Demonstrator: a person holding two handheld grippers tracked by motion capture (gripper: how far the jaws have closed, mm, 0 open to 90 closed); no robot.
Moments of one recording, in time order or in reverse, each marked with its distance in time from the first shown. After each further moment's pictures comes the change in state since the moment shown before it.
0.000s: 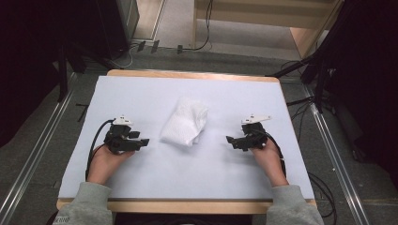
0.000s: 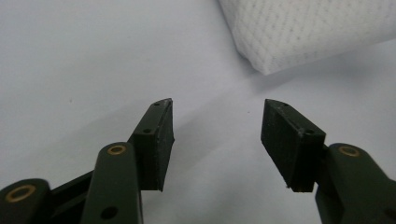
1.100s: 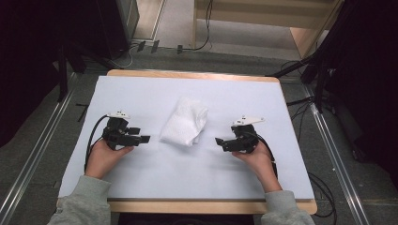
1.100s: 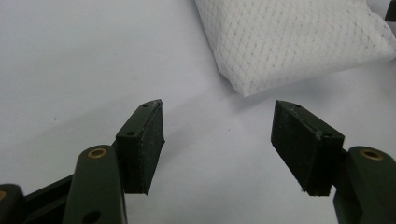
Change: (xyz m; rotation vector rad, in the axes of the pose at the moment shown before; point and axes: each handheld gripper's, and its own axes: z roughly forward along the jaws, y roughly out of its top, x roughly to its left) left arm 0.015 0.012 -0.005 -0.017 -0.130 -0.059; right arm 0.035 0.015 -0.001 -0.067 0.055 0.020
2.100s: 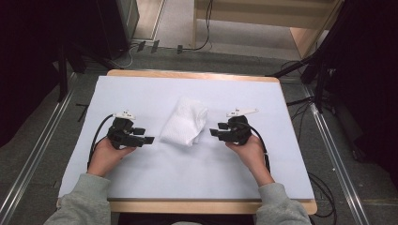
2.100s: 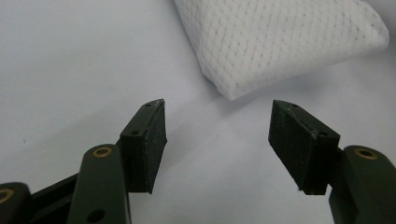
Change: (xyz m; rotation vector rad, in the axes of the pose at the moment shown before) left arm -0.003 0.003 0.009 0.019 -0.031 0.047; right arm 0.002 0.025 0.016 0.000 0.105 0.021
